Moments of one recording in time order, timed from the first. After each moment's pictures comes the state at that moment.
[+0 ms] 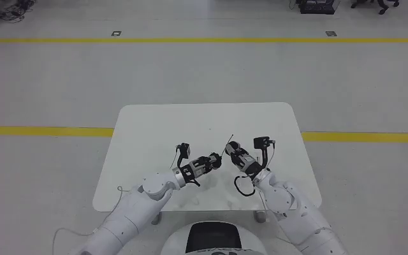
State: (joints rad) left arm 1.30 -1.22 -0.85 -1.23 -0.52 -0.29 -0.58; right arm -1.57 -1.21 1.11 -1.55 -0.57 -0.30 0.06
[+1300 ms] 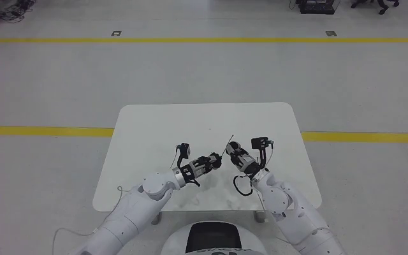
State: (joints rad) left arm 1.30 -1.22 -0.85 -1.23 -0.52 -0.29 -0.58; right arm -1.57 -1.22 1.10 -1.54 -0.63 -0.26 0.04
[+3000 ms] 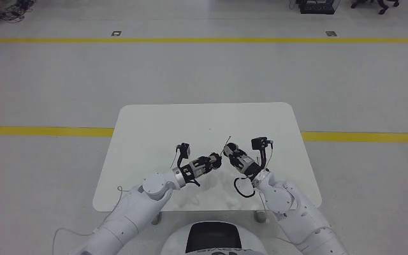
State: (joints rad) left arm 1.30 -1.22 -0.85 -1.23 -0.52 -0.29 -0.58; right arm -1.57 -1.21 1.10 -1.55 -0.58 -0.33 0.08
